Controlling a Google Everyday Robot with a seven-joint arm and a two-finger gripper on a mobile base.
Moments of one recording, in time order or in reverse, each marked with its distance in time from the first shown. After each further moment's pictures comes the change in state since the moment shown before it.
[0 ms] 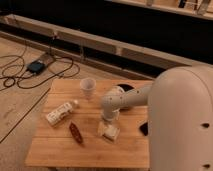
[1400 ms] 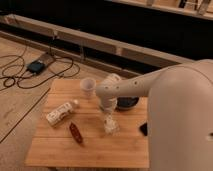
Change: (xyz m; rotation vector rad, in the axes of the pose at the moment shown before) arm -0.039 -0.028 -0.072 0.100 -0.038 0.013
